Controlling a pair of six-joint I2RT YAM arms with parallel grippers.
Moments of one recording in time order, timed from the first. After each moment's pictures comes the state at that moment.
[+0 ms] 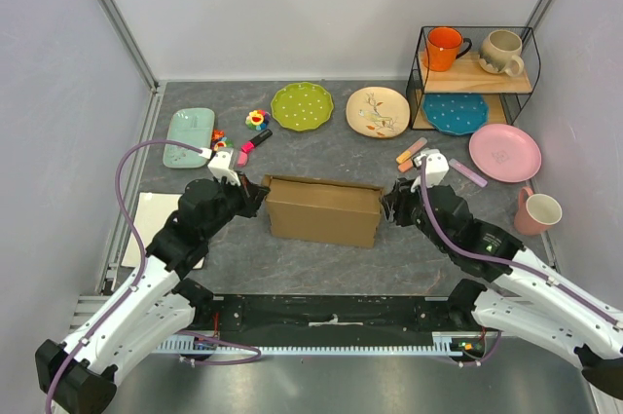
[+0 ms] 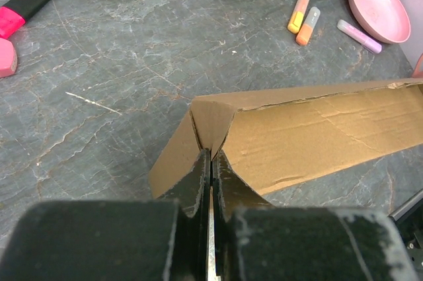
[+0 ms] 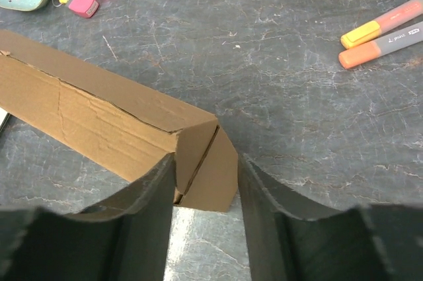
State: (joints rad) left arm -0.52 0.69 0.55 -0.16 0.02 -0.40; right arm 0.86 0.72 0.73 -0.44 0.40 0.47
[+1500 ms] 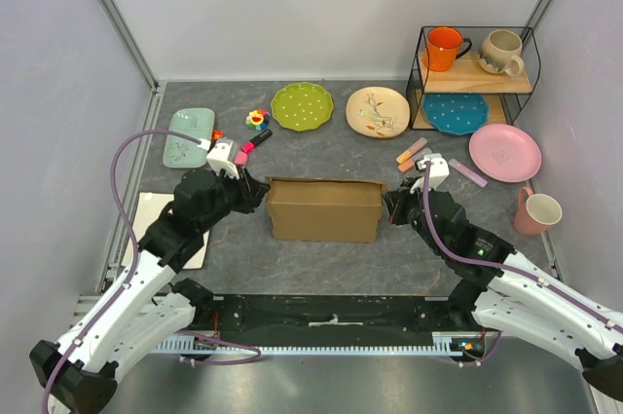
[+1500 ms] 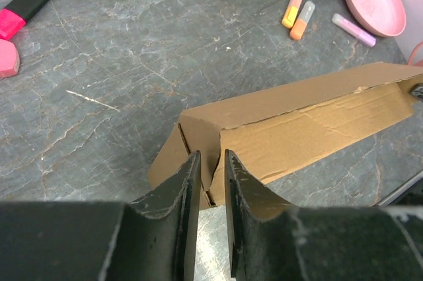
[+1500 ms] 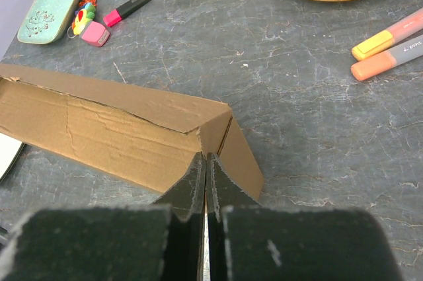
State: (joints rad) left arm -0.52 0.70 0.69 -0.31 0.04 -0.40; right arm 0.86 0.72 0.61 -0.25 0.42 0.50
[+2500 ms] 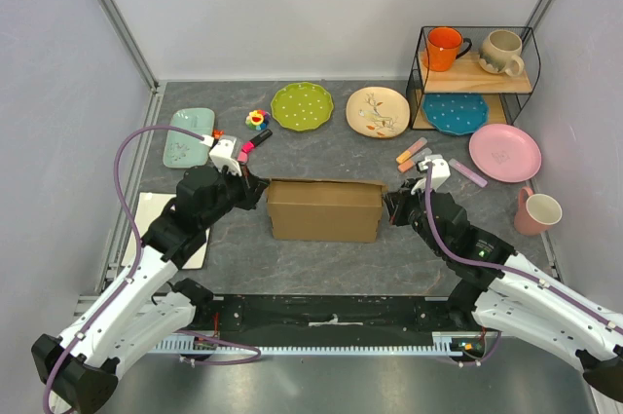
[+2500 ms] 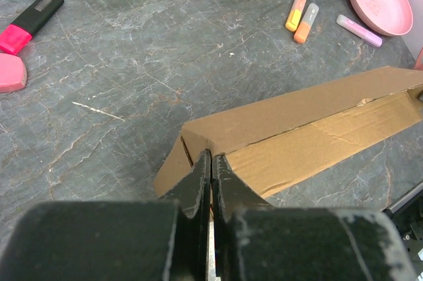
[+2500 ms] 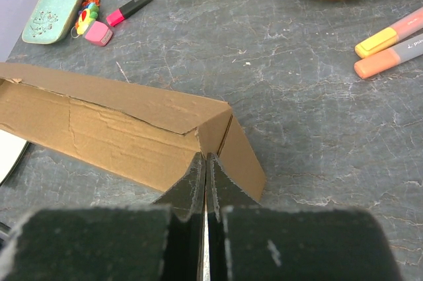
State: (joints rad) left arm -0.52 0.76 0.71 -0.29 0.04 -0.36; right arm 0.86 0.71 0.61 -0.25 0.42 0.51
